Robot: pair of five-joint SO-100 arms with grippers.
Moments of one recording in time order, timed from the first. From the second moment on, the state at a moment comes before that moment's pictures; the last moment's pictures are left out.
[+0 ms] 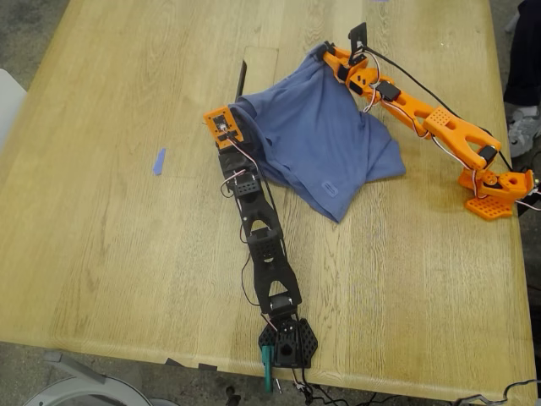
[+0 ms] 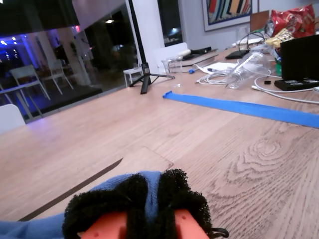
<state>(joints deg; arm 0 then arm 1) -19.6 56.3 68.3 -18.0 -99.1 36.7 11.9 -3.8 1.6 -79.6</state>
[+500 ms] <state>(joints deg) -16.3 80.3 84.6 -5.7 -99.1 36.7 34.8 -3.8 38.7 -80.2</state>
